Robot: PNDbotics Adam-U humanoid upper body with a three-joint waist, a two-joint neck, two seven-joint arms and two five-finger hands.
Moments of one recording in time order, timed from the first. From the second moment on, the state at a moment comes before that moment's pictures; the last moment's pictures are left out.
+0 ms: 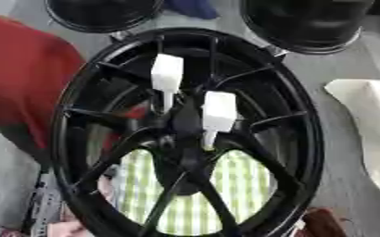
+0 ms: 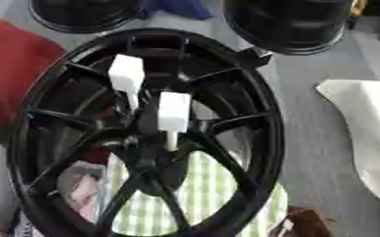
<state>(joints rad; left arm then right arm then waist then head) -0.49 0.84 0.10 -1.73 0.63 0.04 0.31 -0.46 -0.94 -0.07 -1.76 -0.41 0.08 -0.16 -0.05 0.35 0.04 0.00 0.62</state>
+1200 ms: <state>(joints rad) -0.49 0.84 0.09 -1.73 0.63 0.05 0.31 -0.56 -1.04 -0.02 -1.98 -0.13 0.01 0.16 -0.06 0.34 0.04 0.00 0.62</state>
